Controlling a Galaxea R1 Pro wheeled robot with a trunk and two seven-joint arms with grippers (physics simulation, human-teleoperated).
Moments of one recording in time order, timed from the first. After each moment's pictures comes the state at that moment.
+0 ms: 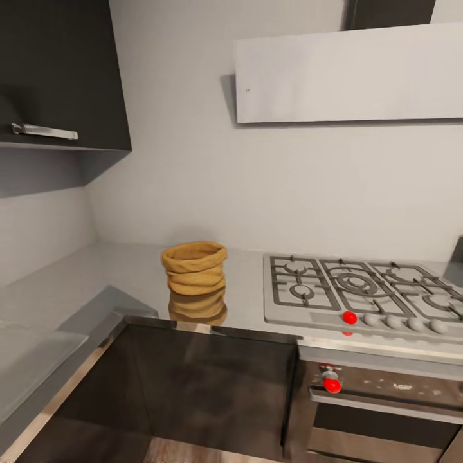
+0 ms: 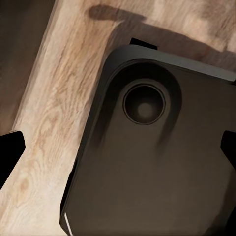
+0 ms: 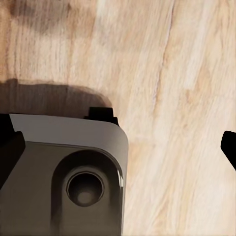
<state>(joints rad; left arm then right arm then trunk) 0.00 0.01 -0.03 -0.03 0.35 -0.09 0.08 -0.14 -0.04 -0.34 0.03 0.41 -0.14 -0.05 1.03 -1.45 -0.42</state>
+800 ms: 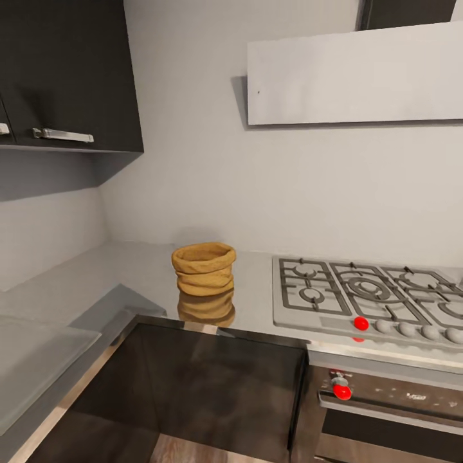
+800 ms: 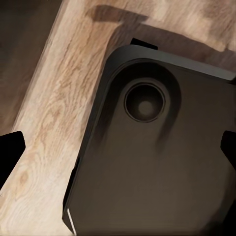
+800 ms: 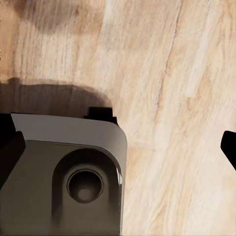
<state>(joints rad) 0.00 0.01 -0.03 -0.03 0.35 -0.09 0.08 -0.14 -0.04 -0.34 0.03 0.41 -0.14 -0.04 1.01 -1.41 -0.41</state>
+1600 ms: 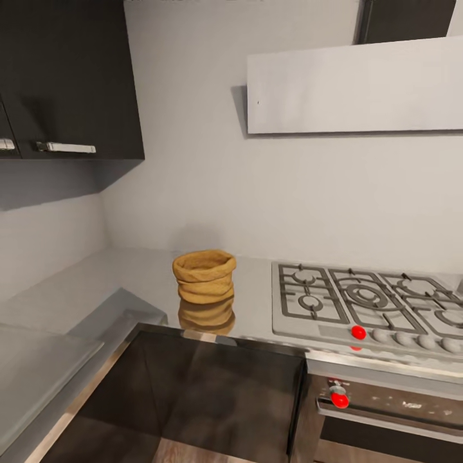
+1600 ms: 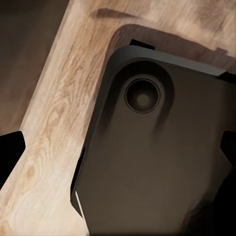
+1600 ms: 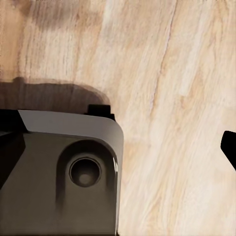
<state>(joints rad) 0.00 0.01 -0.04 -0.03 0.34 -0.09 0.08 -0.14 -0.05 -0.34 0.03 0.41 -0.14 -0.04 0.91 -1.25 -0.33</state>
